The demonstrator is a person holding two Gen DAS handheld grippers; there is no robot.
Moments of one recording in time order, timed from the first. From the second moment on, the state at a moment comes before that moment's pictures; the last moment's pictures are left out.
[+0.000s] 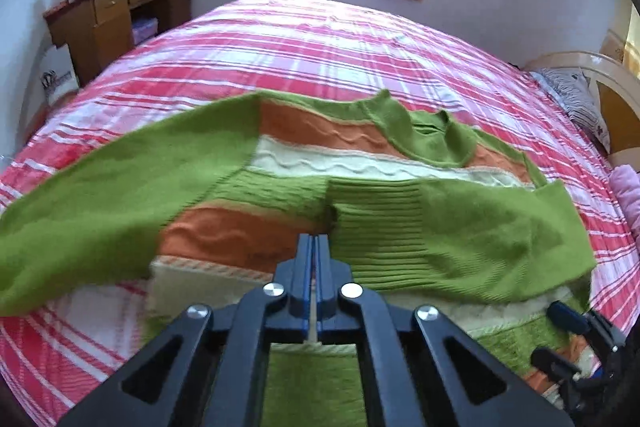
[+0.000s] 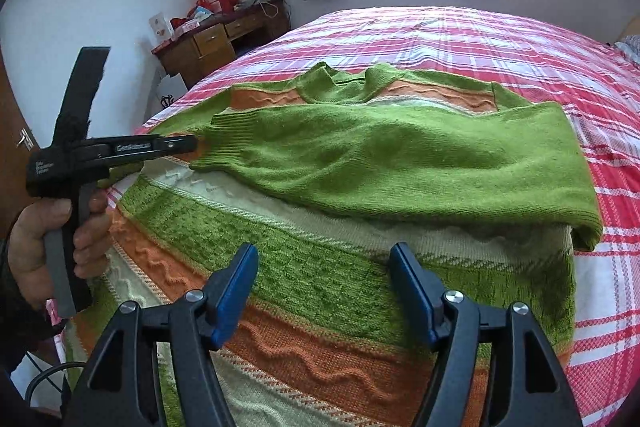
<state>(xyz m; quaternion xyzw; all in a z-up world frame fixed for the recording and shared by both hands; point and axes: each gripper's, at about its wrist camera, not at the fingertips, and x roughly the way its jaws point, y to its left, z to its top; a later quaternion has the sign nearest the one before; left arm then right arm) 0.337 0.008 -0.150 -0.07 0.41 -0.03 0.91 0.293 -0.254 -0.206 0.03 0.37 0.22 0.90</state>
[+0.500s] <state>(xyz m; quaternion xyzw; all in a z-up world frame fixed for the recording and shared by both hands) 0.360 -0.019 -0.163 -0.08 0.42 -0.09 0.90 0.288 -0.251 -0.206 0.02 0.36 0.21 0.91</state>
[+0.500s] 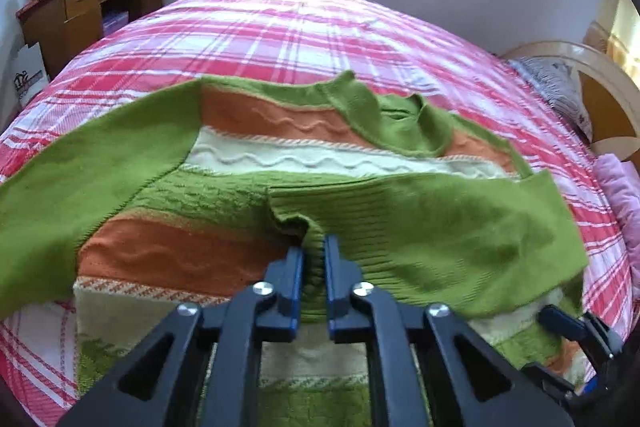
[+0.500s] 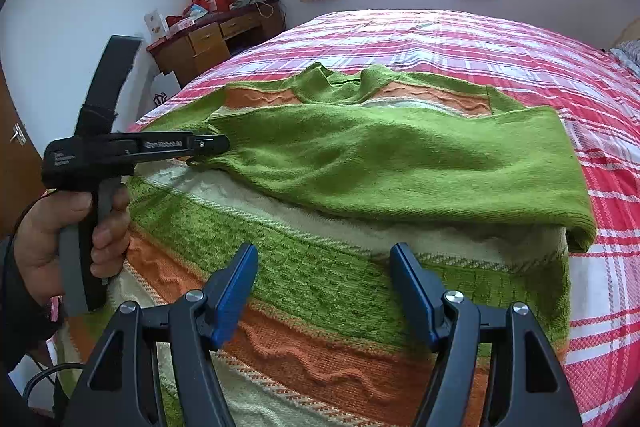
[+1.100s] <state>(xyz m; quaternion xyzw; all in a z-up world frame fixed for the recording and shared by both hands) 0.338 0.004 -0.170 -0.11 0.41 -0.06 0.90 0.283 -0.286 -0.158 0.10 0.31 0.22 0.92</state>
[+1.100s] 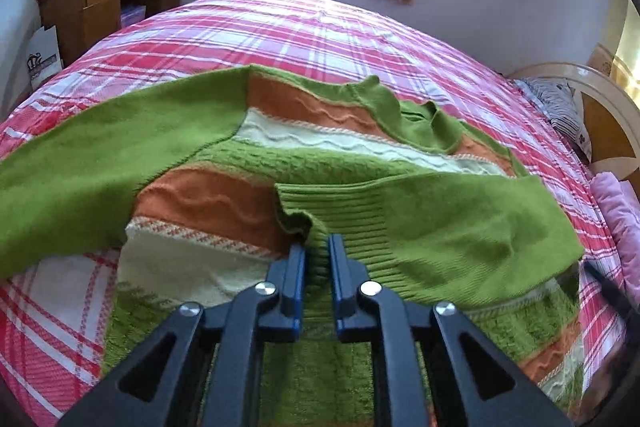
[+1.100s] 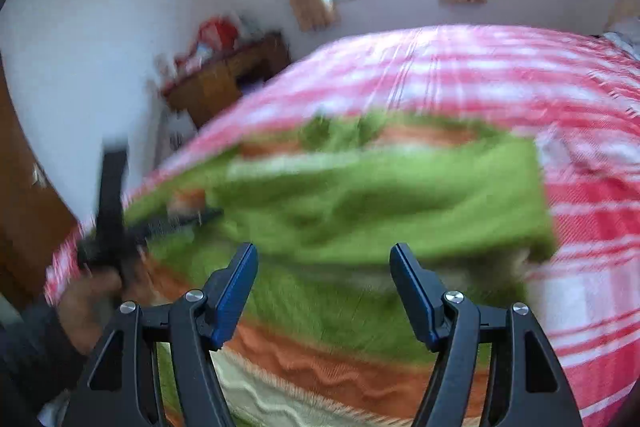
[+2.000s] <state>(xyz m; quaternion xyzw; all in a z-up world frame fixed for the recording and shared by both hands) 0.298 0.038 -0.168 -0.17 0.36 -0.02 0.92 0.365 -0.208 -0.199 -0.06 0.43 0.13 0.89</state>
